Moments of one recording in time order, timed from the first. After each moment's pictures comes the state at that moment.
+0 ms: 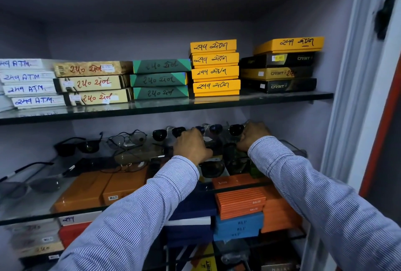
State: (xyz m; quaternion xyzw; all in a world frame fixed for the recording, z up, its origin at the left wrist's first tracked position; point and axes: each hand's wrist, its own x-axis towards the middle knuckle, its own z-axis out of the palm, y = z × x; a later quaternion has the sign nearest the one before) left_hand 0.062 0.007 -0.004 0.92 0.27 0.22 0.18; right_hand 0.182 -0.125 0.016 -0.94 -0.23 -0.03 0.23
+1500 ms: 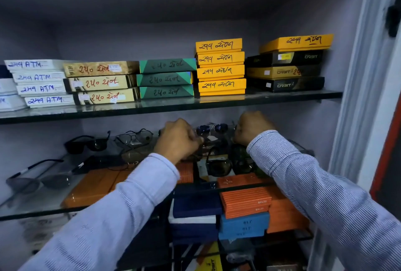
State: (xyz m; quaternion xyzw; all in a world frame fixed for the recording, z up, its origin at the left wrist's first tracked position) left_hand 0.020 0.031 0.020 0.91 0.26 0.27 0.19; right_hand 0.146 -0.124 0.041 -0.93 -0.29 -0.12 0.19
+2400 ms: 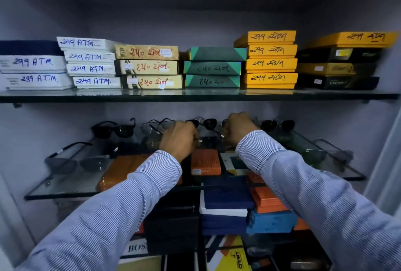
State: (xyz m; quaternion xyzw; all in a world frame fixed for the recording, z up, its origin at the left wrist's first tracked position) left_hand -0.026 0.114 -0.008 0.94 0.24 0.25 0.05; right_hand 0.099 -0.005 0.022 -0.92 -0.34 -0.08 0.15
